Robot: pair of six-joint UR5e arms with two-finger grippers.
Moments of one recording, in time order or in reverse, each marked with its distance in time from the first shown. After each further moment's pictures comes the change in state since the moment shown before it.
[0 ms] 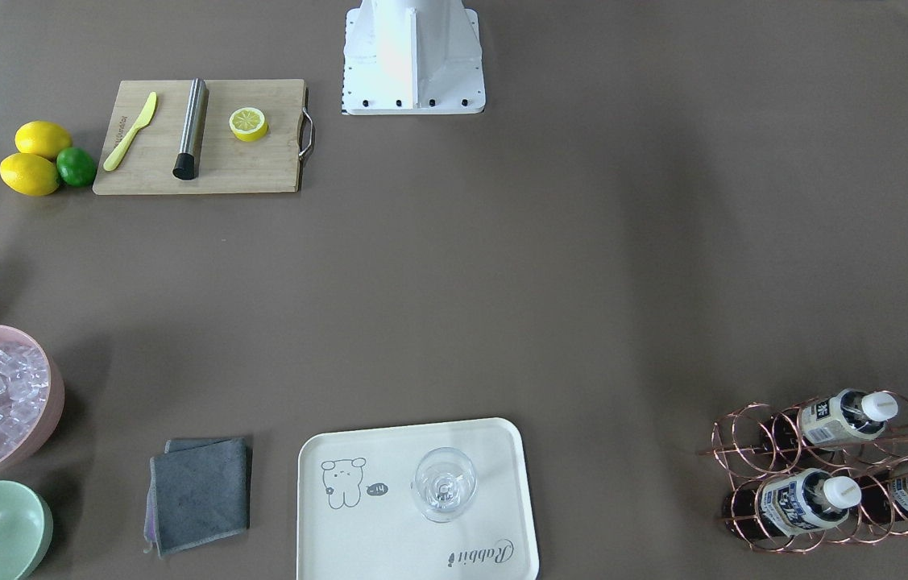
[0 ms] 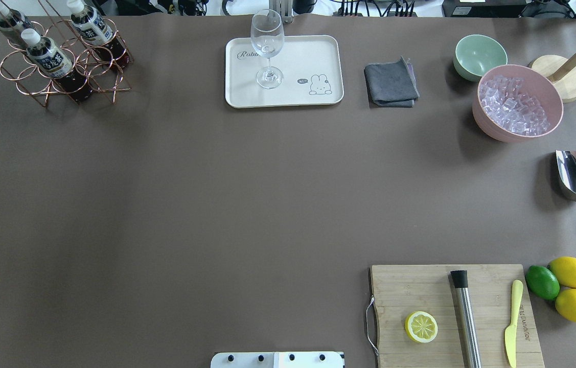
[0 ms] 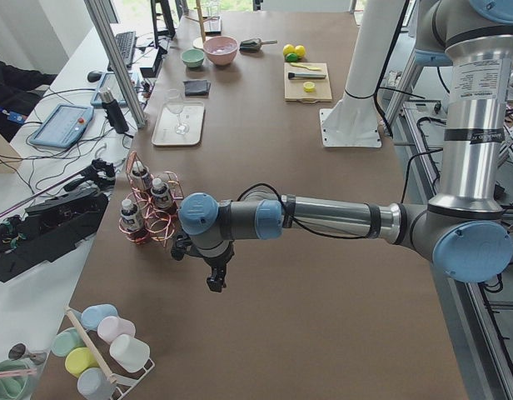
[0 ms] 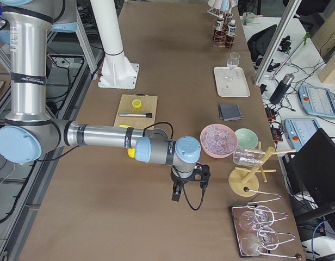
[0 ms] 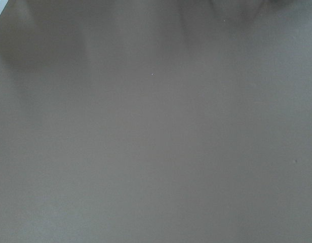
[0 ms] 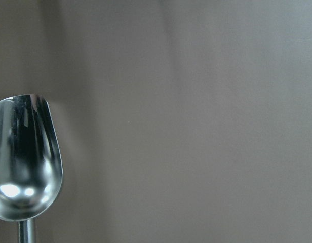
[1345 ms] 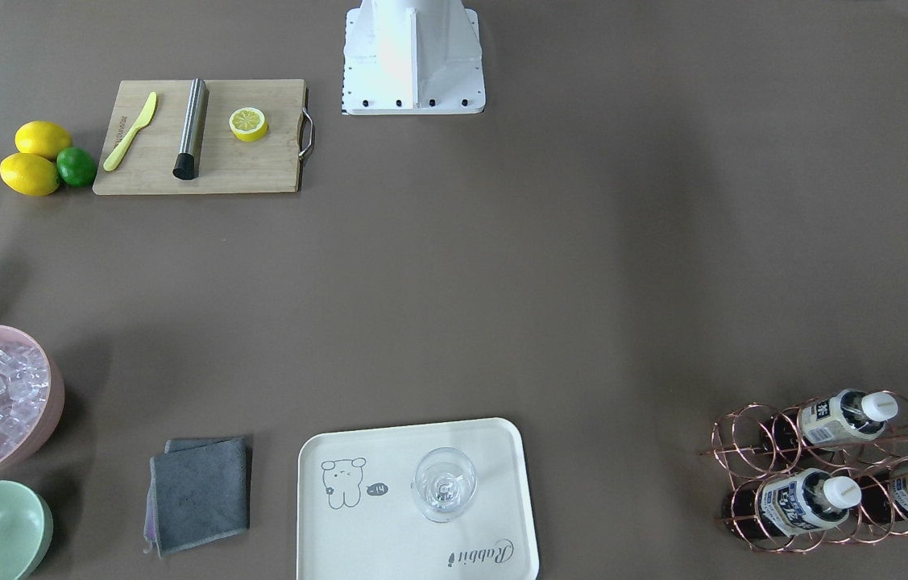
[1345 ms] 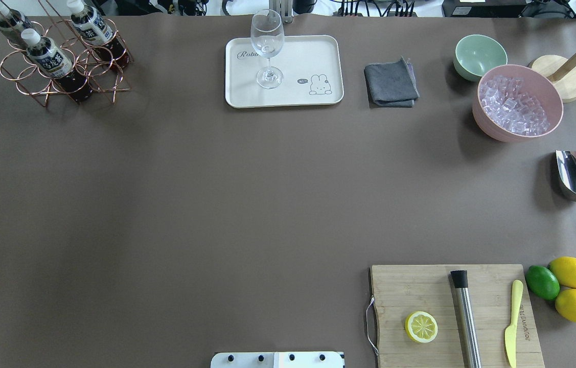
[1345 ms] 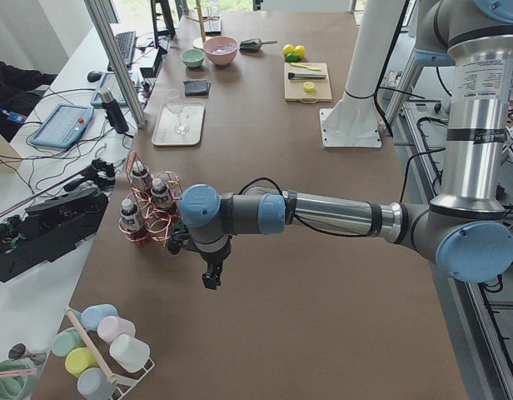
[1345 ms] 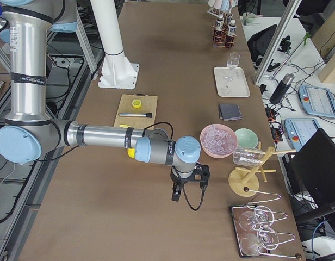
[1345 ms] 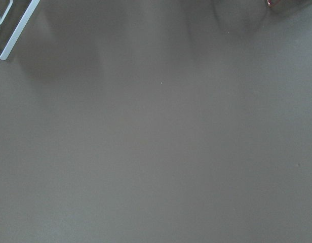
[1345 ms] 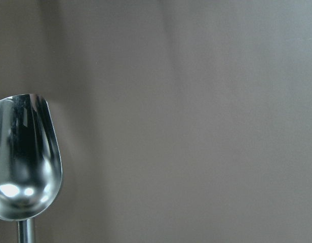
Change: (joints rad) left arm -0.032 -0.006 -0.035 -0.002 0.019 0.036; right arm 0.000 -0.001 0.000 0.000 0.000 -0.001
